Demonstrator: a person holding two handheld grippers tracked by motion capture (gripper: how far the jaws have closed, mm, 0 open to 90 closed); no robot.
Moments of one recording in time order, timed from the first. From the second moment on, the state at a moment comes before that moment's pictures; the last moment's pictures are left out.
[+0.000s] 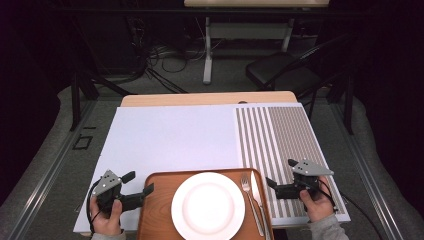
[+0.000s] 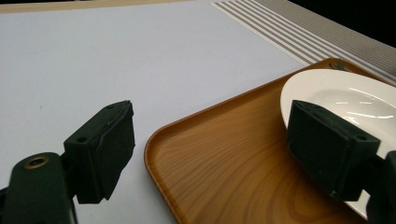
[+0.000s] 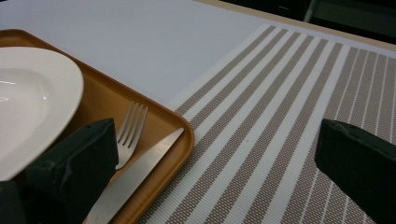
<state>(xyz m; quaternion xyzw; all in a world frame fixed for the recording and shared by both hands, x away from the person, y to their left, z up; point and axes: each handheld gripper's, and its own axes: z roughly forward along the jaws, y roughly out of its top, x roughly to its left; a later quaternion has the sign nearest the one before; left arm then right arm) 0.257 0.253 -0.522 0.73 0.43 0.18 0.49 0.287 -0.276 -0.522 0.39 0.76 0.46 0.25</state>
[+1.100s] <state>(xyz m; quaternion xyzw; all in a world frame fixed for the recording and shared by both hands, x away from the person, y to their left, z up) 0.256 0.261 -0.524 0.73 0.44 0.18 0.49 0.298 -0.299 -0.537 0.45 0.74 0.44 0.25</state>
